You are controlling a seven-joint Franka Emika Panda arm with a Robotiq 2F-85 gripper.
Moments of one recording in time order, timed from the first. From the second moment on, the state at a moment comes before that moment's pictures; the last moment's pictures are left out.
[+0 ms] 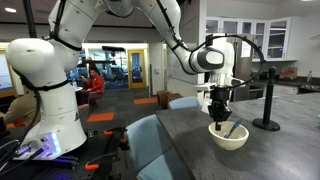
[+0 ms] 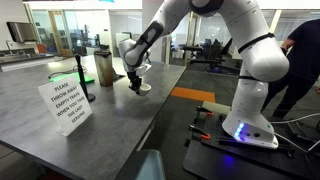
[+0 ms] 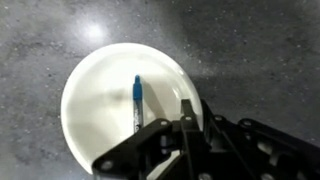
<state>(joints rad) 0.01 0.61 -0.06 -1.81 -0.20 2.29 0.06</state>
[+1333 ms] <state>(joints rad) 0.07 0.90 -0.08 -1.43 -0.22 2.13 0.09</state>
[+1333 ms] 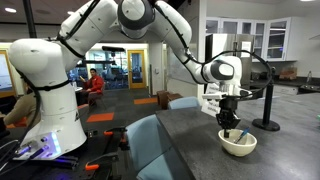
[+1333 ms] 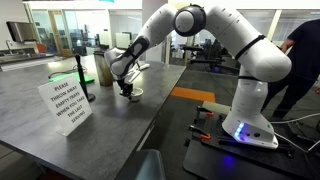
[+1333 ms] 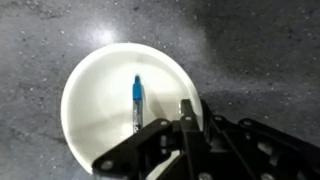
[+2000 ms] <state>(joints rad) 0.07 0.86 -0.07 -1.42 -0.21 2.10 0.09</state>
